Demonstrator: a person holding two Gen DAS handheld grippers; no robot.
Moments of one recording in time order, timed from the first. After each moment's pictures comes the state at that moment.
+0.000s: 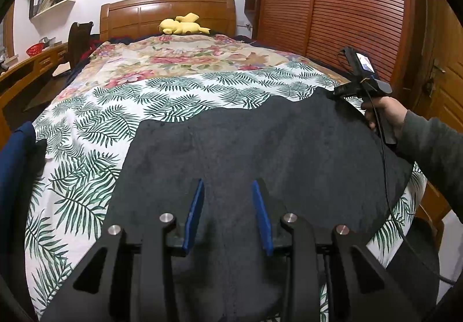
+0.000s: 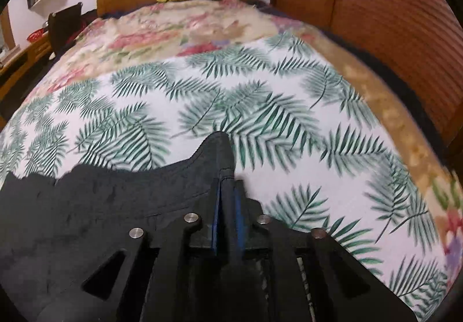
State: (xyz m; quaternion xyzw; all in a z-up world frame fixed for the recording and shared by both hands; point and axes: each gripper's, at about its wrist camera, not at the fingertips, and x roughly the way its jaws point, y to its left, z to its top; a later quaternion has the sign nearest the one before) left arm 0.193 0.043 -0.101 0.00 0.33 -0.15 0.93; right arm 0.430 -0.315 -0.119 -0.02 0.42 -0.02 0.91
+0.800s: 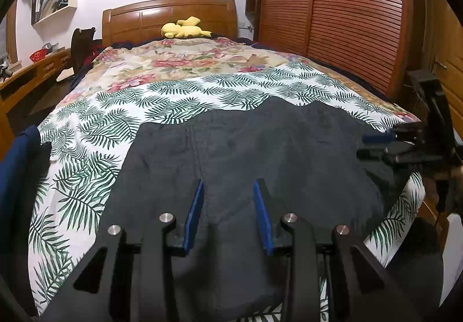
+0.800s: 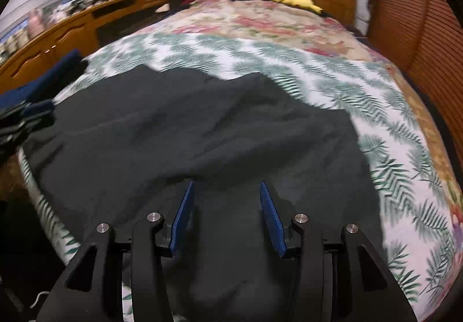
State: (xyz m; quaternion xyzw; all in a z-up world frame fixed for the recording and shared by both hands) left arm 0.181 0.033 -0.099 0.01 0.32 -0.13 0.94; right arm 0.220 -0.194 -0.115 -0.13 0.41 0.21 0.88
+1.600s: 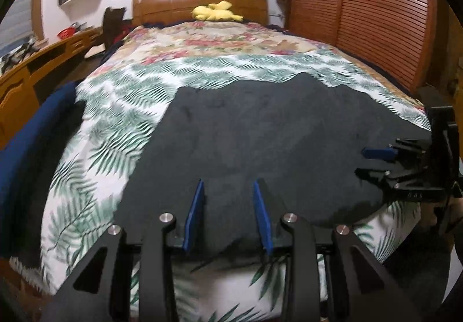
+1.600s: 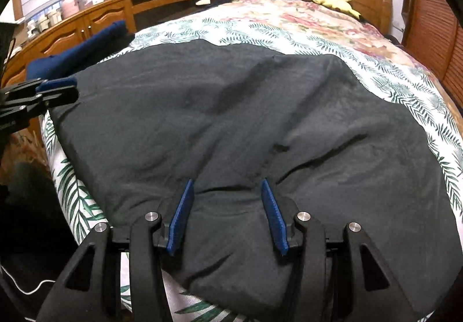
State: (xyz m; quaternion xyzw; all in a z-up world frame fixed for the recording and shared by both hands) left arm 0.137 0.061 -0.120 -0.01 0.36 -0.05 0.93; right arm 0.191 -0.148 -0.166 -0.13 0.40 0.27 0.87
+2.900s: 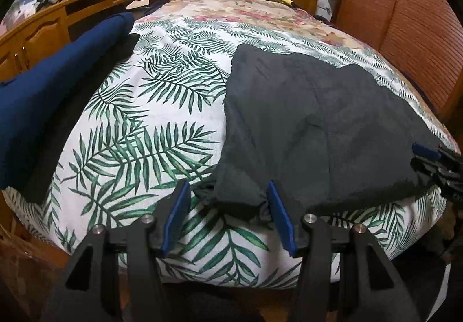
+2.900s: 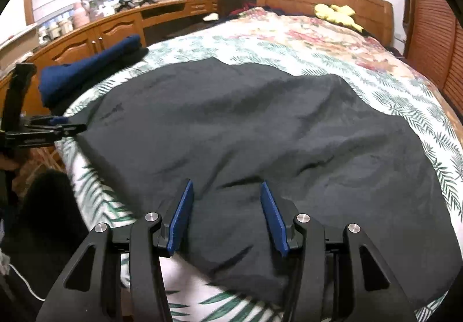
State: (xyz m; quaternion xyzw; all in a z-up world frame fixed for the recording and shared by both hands) left arm 0.117 0.120 -0.162 -0.09 0.41 0.03 0.91; right arm 0.164 -0.141 -0.146 -0.12 0.36 0.30 0.87
